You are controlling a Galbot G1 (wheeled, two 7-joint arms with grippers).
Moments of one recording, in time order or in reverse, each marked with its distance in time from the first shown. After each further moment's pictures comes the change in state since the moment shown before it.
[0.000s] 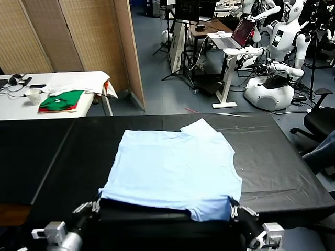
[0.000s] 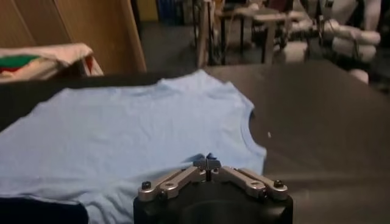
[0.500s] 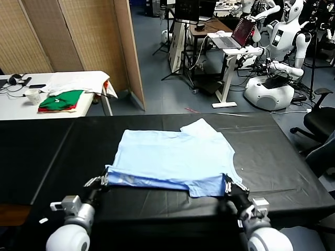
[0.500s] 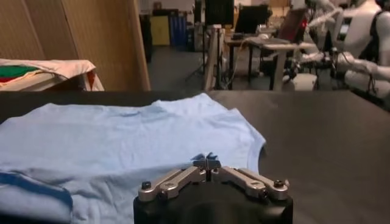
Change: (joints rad) left arm -0.187 0.020 0.045 0.193 0.038 -0.024 0.009; right arm 0.236 -0.099 -0.121 -0.201 -0.029 0.041 0.004
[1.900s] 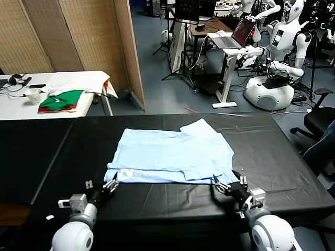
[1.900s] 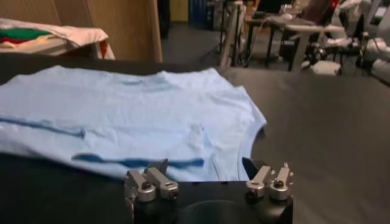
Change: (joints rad) left arm 0.032 -0.026 -0.002 0.035 0.056 0.038 0.004; right arm -0.224 -0.039 0.143 0.099 0.099 -0.057 -0.049
